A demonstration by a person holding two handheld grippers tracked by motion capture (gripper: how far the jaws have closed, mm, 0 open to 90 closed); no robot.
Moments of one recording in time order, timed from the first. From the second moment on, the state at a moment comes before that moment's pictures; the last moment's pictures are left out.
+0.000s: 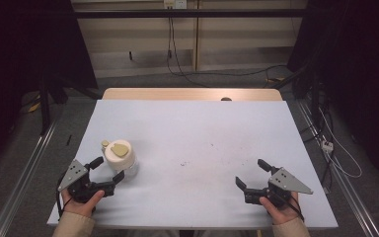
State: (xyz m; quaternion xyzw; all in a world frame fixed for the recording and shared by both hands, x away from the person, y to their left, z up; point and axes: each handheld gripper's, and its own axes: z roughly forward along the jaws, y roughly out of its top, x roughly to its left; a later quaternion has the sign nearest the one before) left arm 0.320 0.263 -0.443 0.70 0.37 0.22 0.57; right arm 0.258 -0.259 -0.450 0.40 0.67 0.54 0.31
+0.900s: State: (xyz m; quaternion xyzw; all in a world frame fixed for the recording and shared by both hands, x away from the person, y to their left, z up) left arm 0.331 0.259 -0.444 0.71 0.39 0.22 0.54; right arm 0.258 -0.256 -0.449 0.39 0.67 0.55 0.31
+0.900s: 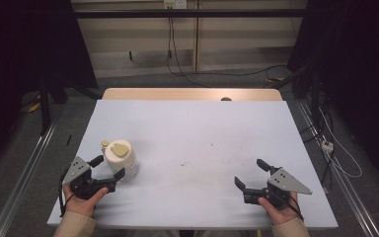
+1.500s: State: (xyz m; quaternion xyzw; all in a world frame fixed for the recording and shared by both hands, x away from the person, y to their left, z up) left arm 0.345 0.246 -0.449 0.72 0.40 0.22 0.53; right arm 0.258 -0.257 -0.449 0.39 0.67 0.55 0.31
